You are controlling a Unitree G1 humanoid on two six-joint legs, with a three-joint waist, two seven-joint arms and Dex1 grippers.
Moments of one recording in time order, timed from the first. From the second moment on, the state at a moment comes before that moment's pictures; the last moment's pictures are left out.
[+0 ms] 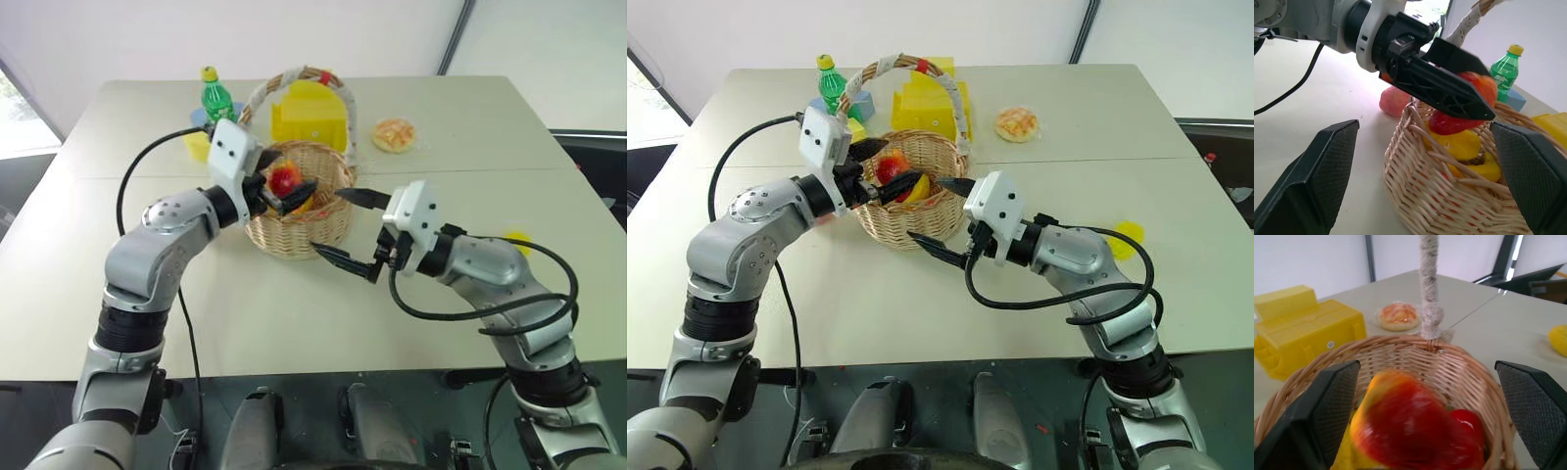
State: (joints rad) left arm -0.63 0.47 -0.02 -0.27 -0.50 0.70 -0.53; right arm -0.40 -0.53 0.13 -0.55 0.40 0.51 0.67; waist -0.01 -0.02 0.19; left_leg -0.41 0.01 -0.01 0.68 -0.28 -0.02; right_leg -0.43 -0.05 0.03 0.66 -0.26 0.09
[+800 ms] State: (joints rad) left arm -0.44 0.76 0.21 -0.14 -0.53 0.93 -0.37; right arm -0.43 -0.50 0.15 -0.52 0.41 0.48 0.72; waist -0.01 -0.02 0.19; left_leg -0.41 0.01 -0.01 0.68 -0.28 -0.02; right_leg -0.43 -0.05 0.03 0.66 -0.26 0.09
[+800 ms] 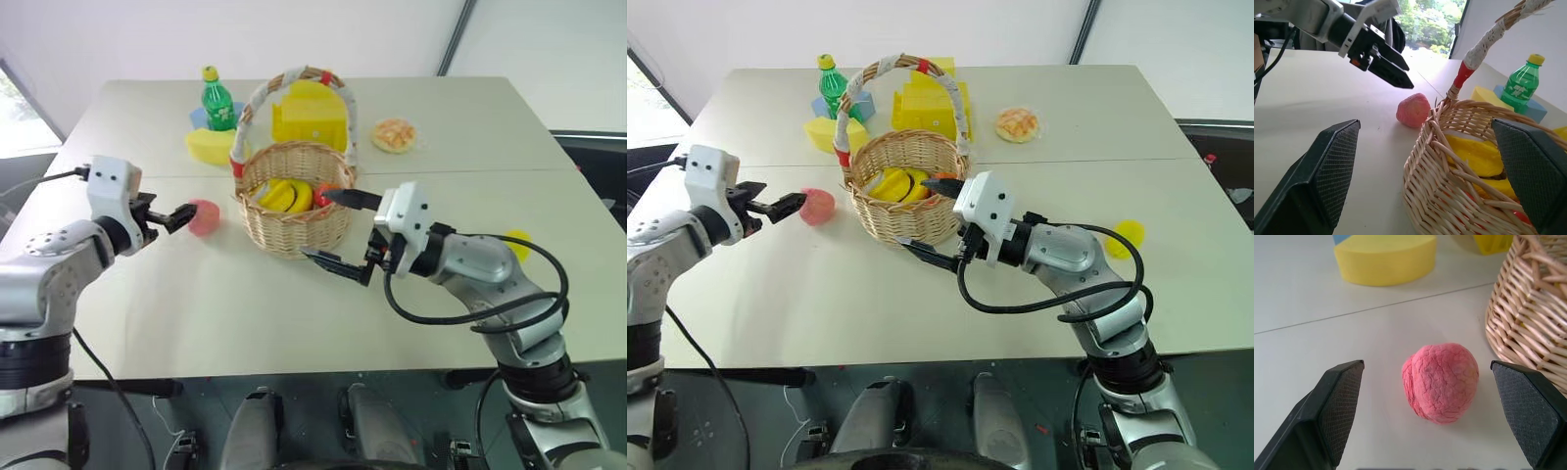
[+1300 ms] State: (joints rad) left arm -0.60 0.67 0.02 0.18 -0.33 0.82 -0.44; right arm -0.42 -0.48 0.19 -0.54 0.39 0.48 0.68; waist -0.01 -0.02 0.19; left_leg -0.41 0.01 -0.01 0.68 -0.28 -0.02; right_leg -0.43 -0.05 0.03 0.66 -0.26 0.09
